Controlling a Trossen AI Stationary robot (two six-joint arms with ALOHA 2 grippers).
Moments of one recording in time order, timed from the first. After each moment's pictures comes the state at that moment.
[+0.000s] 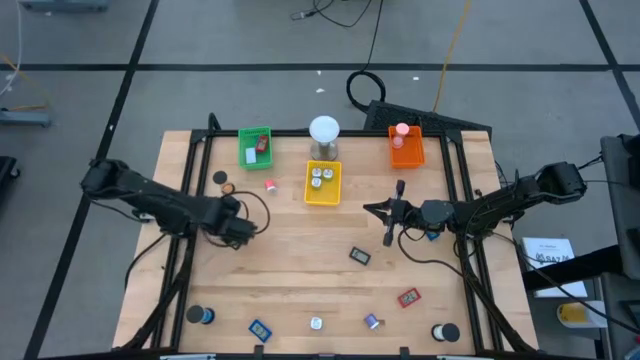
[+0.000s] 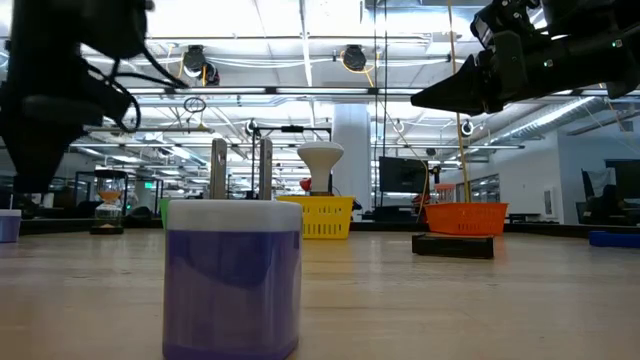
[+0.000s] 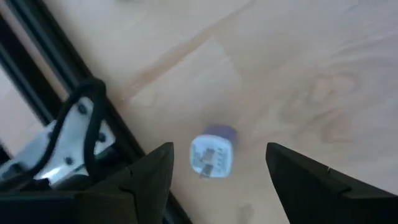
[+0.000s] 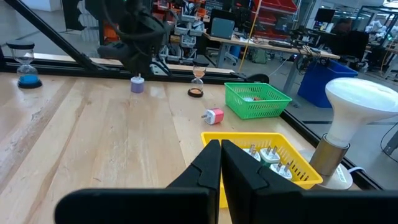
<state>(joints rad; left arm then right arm) -0.23 1.29 0.78 -1.31 -0.11 -1.22 0.17 1.16 0.29 0.76 0.44 -0.09</state>
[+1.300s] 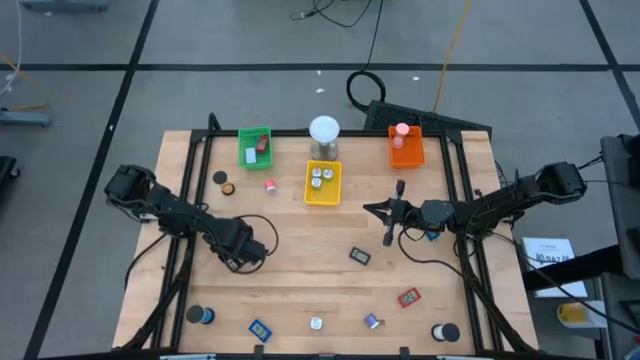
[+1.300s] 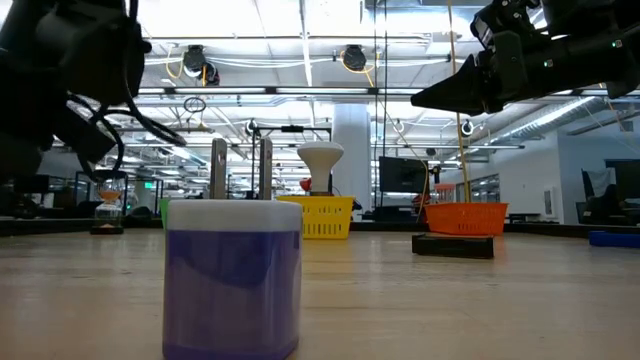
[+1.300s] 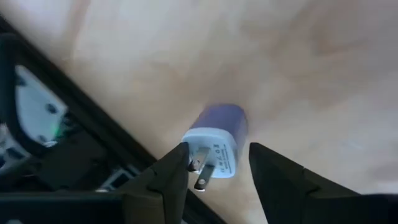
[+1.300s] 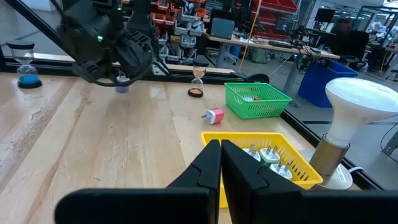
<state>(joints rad) -0.36 1.55 0.80 -1.17 0.08 -1.11 0.16 1.16 0.29 0.76 0.44 -0.09</state>
